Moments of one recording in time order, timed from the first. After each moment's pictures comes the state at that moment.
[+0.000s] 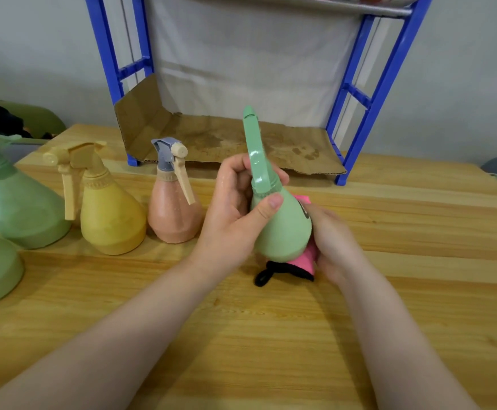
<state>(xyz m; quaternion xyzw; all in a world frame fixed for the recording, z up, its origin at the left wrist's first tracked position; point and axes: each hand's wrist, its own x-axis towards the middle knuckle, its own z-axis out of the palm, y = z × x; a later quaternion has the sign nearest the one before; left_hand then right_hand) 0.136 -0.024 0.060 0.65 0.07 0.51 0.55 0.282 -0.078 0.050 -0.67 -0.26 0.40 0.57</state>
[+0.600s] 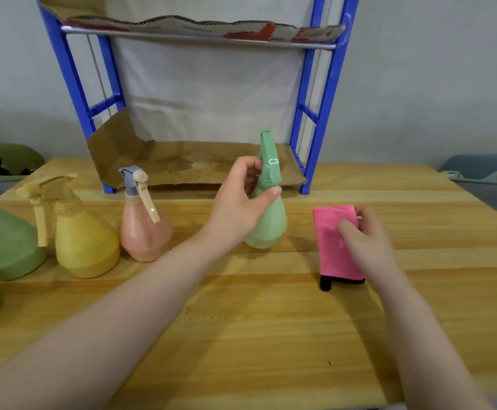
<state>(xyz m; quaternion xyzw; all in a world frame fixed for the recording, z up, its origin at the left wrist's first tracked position) 0.199 -0.017 0.086 0.73 0.19 0.45 0.49 0.361 -0.159 0.058 -0.76 -0.32 0.14 0.55</state>
